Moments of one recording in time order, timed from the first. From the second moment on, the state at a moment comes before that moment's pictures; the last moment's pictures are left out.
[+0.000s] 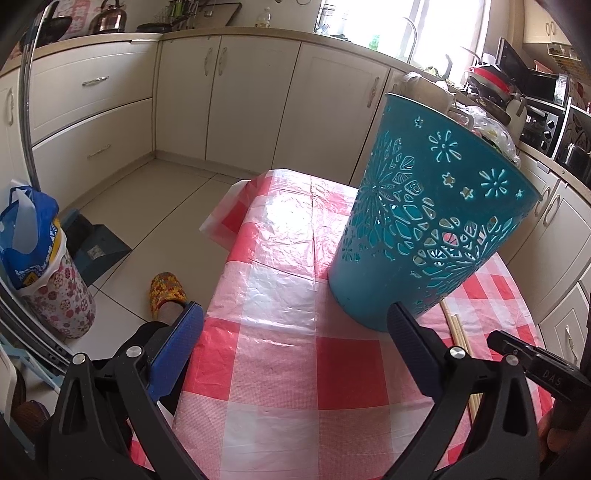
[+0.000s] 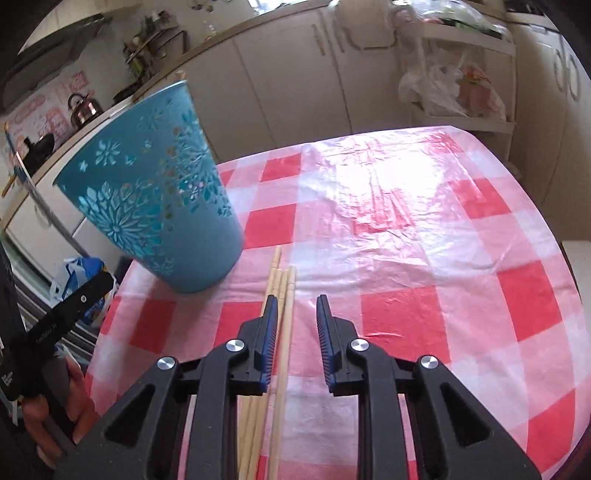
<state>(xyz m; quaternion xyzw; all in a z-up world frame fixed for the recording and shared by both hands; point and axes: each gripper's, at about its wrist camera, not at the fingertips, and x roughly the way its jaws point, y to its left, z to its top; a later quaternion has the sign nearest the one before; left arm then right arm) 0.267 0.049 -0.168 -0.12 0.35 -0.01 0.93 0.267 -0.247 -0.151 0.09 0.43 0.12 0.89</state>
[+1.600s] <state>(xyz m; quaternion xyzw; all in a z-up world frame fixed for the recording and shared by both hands) 0.241 -0.088 -0.181 0.06 0.46 -0.08 0.88 0.252 -0.284 -0.172 0.10 0.46 0.12 0.87</state>
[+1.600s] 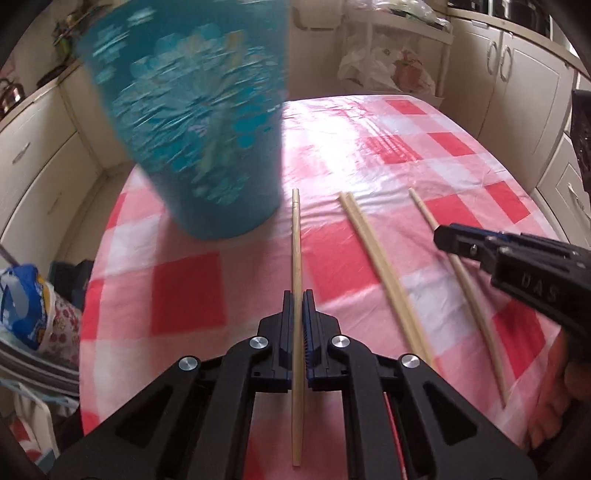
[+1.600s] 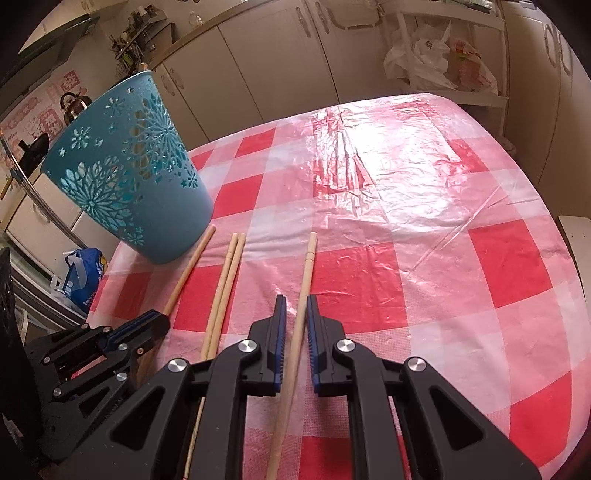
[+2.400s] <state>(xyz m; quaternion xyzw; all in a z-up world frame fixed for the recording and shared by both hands) 0.284 -0.087 -0.182 0.09 0.48 -0.10 0.87 0.261 -0.266 -0.170 0.04 0.46 0.10 0.88</state>
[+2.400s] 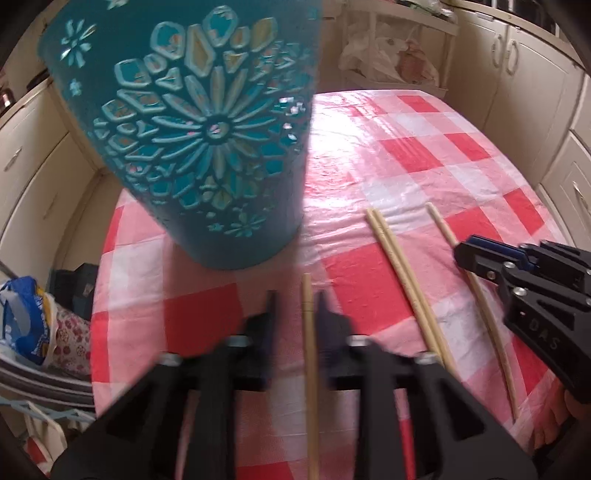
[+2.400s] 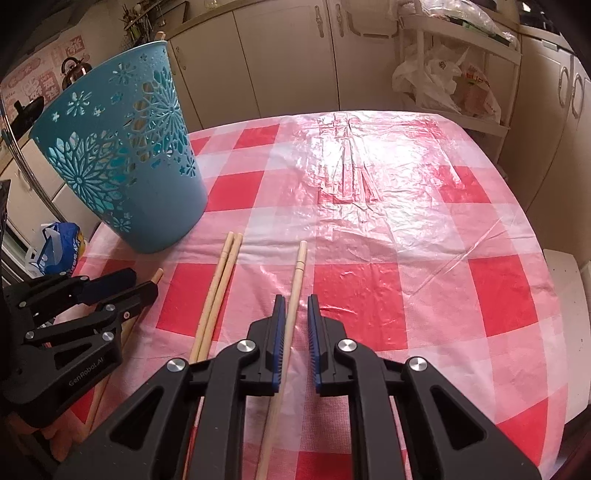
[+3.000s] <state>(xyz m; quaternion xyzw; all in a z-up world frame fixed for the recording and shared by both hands) 0.287 -0.075 -0.178 0.08 0.49 -0.16 0.85 0.261 -0.268 -0.170 0.05 0.47 0.11 0.87</state>
